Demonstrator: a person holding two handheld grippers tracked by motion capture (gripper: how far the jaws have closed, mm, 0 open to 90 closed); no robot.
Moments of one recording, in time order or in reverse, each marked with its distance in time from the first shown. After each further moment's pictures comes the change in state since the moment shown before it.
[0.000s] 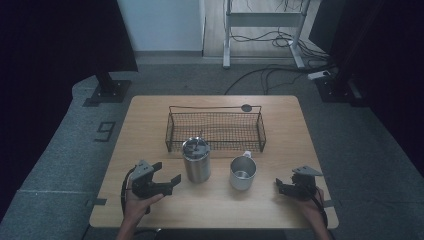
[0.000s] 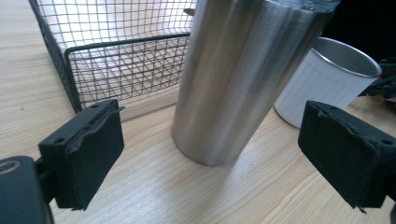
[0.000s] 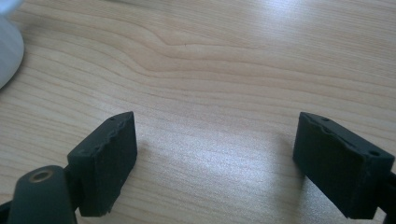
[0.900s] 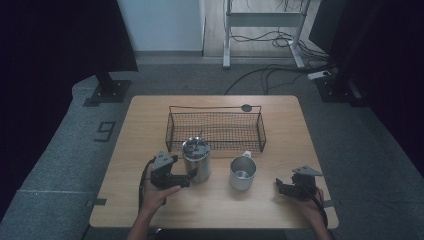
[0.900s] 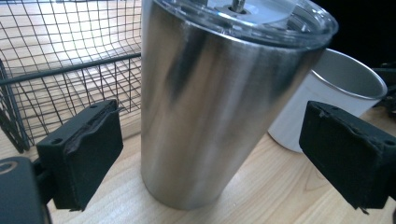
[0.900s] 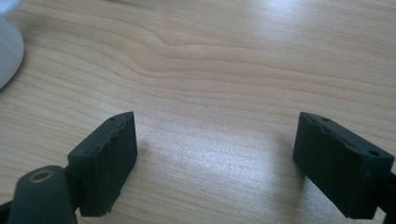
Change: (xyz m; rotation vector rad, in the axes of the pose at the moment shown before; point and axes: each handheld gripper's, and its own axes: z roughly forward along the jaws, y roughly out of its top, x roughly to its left) left arm -0.021 0.022 0.046 0.024 -0.010 0.020; right arm 0.000 0.000 0.000 0.000 0.000 0.001
